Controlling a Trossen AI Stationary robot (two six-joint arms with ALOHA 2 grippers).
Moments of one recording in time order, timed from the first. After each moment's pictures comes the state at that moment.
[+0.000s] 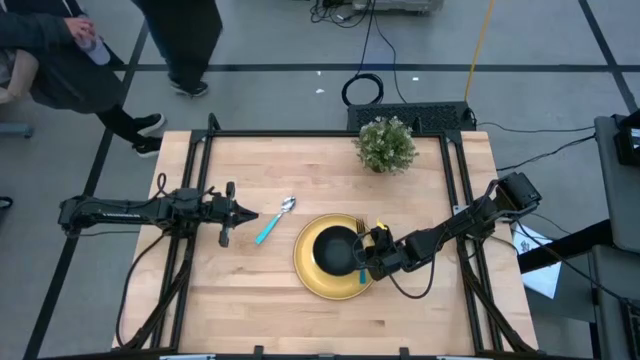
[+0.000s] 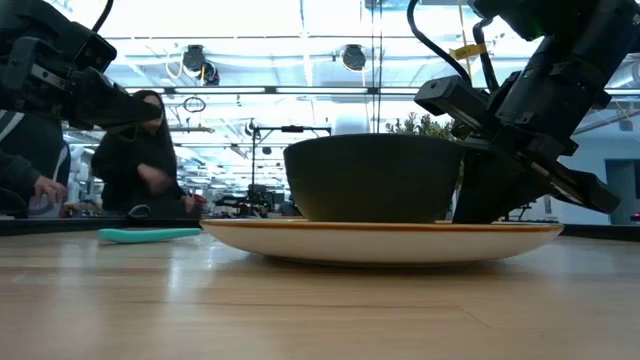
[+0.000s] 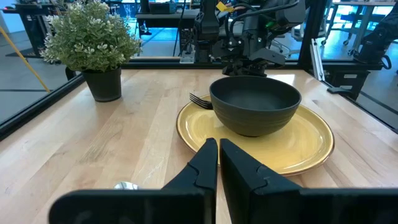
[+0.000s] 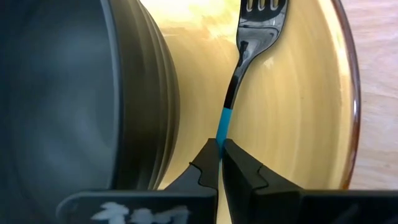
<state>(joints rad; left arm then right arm) 0.05 0.28 0.02 0.12 0.09 0.01 0.43 1.67 0.78 -0.28 0.36 1.72</state>
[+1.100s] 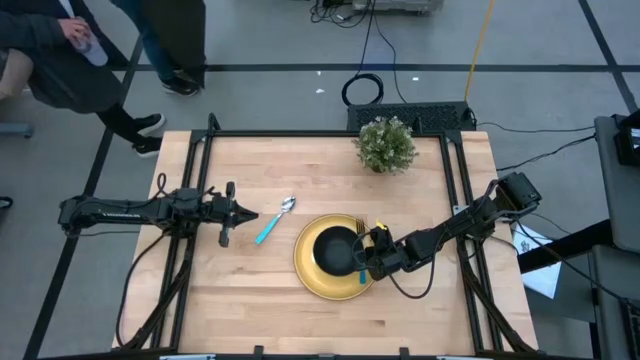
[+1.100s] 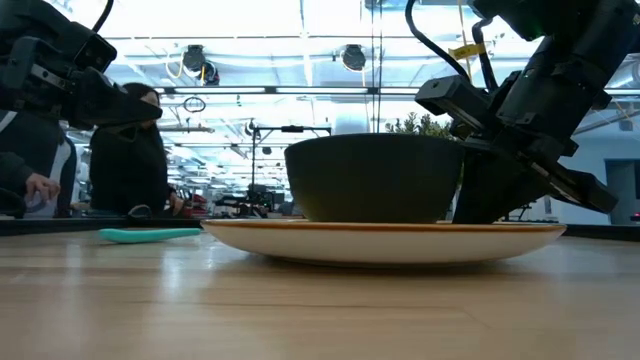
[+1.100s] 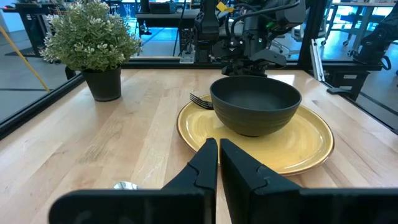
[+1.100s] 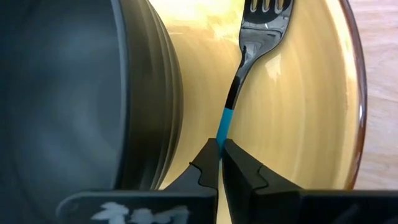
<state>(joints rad) 0.05 0.28 0.02 0.12 0.09 0.01 0.43 1.67 0.78 -0.28 0.36 1.68</state>
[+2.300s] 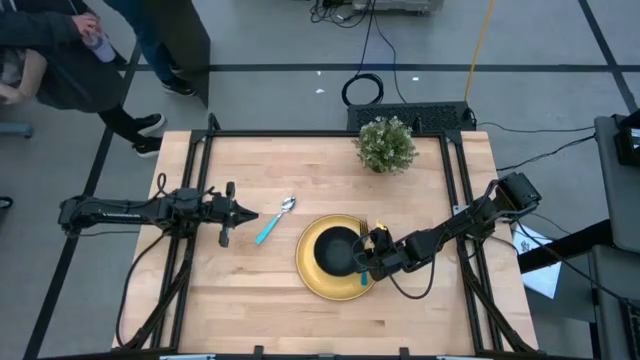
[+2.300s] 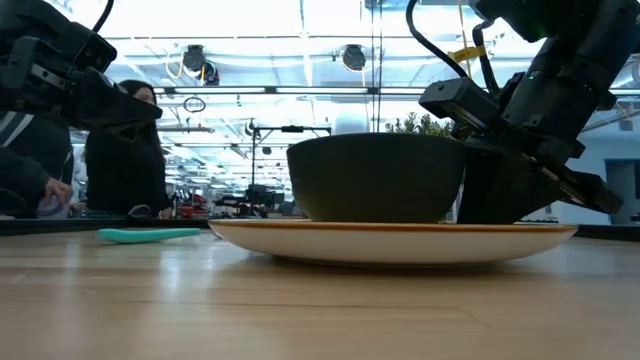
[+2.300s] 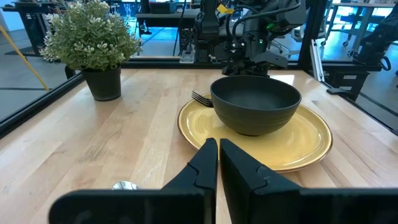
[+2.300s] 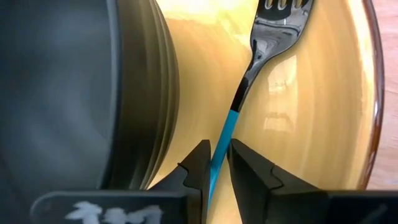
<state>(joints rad) 0.05 0.28 0.02 0.12 0.09 0.01 0.43 1.67 0.78 -0.28 0.34 1.66</state>
